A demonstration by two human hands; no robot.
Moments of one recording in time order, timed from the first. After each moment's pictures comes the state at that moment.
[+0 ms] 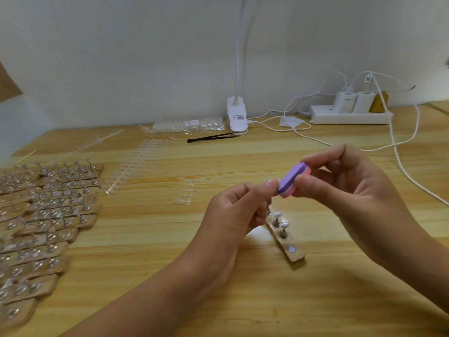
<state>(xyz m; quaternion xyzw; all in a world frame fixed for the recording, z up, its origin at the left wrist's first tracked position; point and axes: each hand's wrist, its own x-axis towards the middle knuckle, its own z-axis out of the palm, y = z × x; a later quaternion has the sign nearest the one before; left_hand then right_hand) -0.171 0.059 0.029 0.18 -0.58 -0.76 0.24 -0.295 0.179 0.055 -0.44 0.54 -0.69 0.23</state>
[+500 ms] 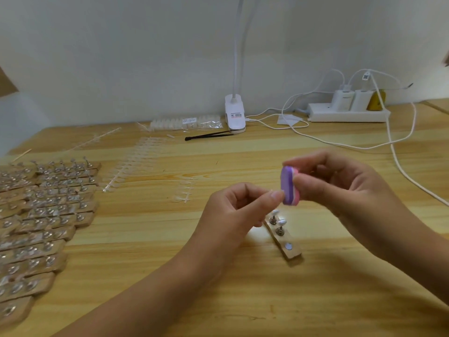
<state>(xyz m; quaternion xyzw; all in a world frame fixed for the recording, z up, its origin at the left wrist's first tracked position) -0.168 0.059 0.029 0.16 -0.66 -0.69 0.25 -0.307 0.180 0.058 -0.44 0.56 -0.64 0.28</state>
